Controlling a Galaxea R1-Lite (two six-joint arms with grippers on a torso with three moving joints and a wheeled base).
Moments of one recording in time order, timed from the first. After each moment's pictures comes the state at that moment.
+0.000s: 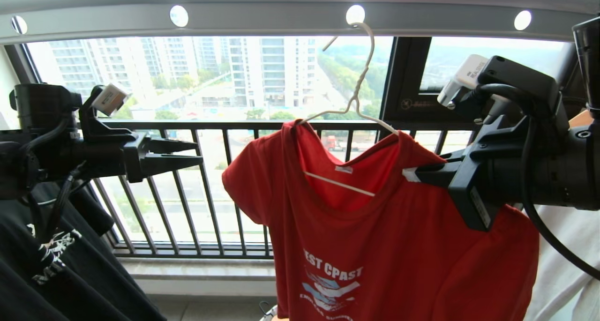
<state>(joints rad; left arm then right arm) 0.09 1.72 -1.11 -0.28 -1.21 0.19 0.71 1.41 -1.29 0.34 -0.14 -0.33</state>
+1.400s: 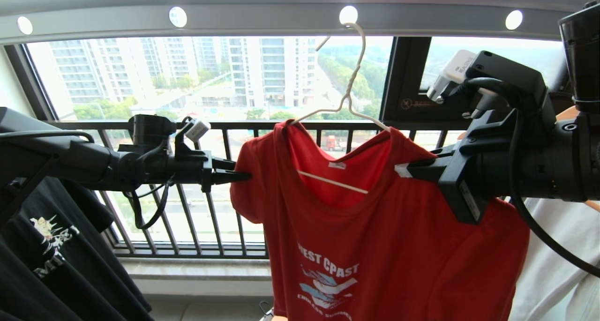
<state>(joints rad) -0.07 2.09 -1.36 -0.28 -1.14 0.32 0.71 1.44 -1.32 0.34 -0.12 -0.34</state>
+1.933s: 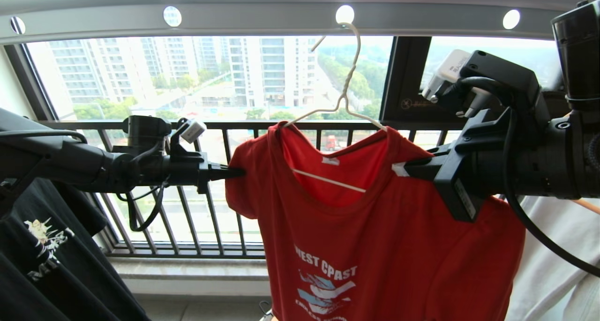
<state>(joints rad) -0.05 2.07 -1.32 -0.27 -1.13 0.31 0.71 1.45 -1.34 0.34 -0.12 -0.34</state>
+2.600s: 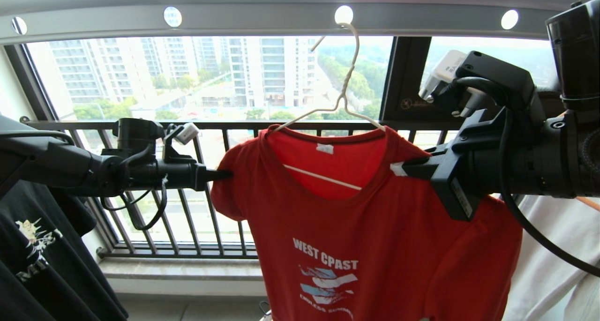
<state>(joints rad) -0.02 2.03 -1.27 -0.26 -0.86 0.10 0.71 1.46 -1.34 0.34 -0.12 -0.34</state>
